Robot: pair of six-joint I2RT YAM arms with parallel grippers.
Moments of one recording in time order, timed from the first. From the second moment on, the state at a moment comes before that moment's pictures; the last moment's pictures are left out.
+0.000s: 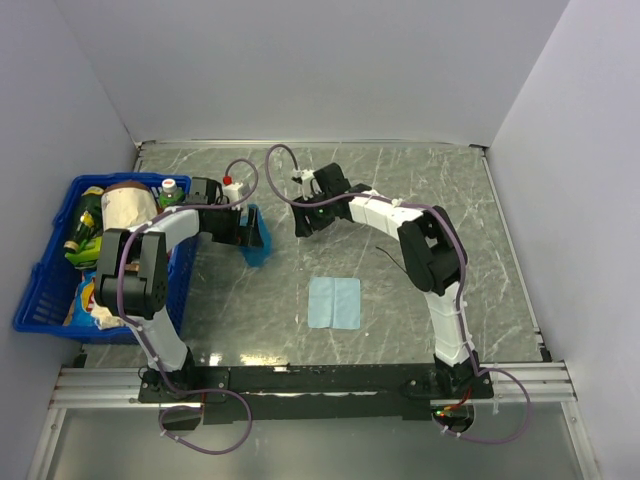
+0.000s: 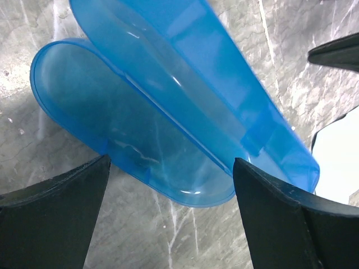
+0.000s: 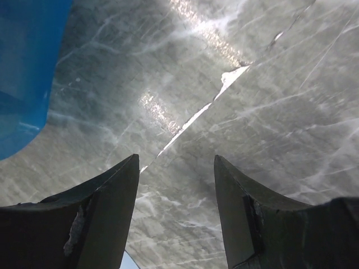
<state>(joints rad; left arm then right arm) -0.10 1.78 1.10 -0.35 0.50 0.04 0.58 2.15 1.62 -0.34 -0.36 0.02</state>
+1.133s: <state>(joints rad) -0.05 1.70 1.03 -0.34 0.61 0.05 0.55 2.19 1.72 -0.37 -0.57 0.07</state>
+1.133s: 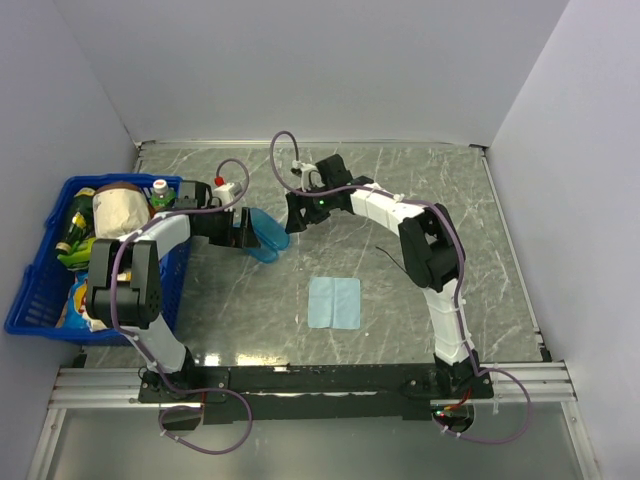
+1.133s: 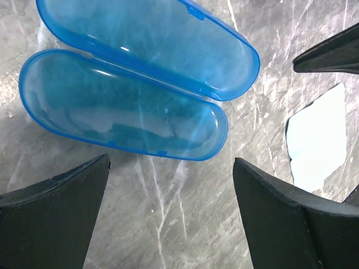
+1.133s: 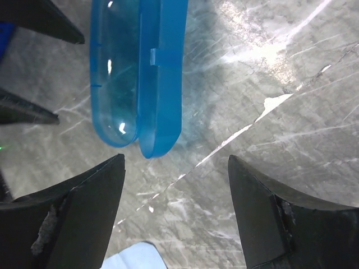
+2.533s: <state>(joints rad) -0.04 1.70 1.08 -0.51 0.69 0.17 0.59 2.36 1.87 -0.44 -0.73 0.08</state>
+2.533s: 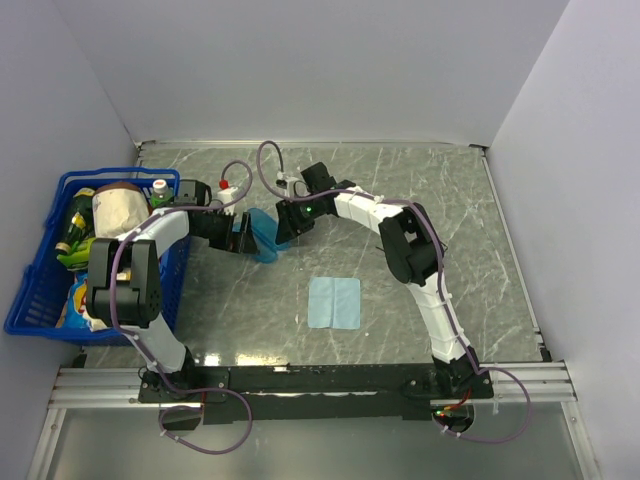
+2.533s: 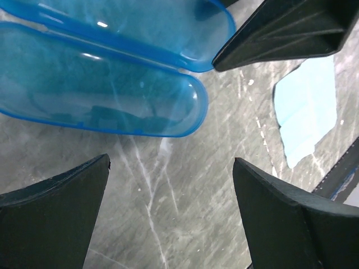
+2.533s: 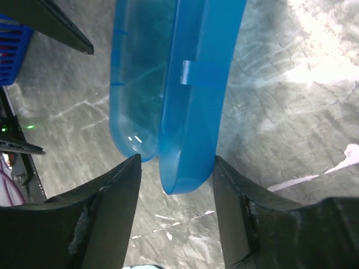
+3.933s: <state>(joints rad) -0.10 1.81 1.11 -0.35 0.58 0.04 0.62 2.15 1.65 -0.34 -0.52 0.05</state>
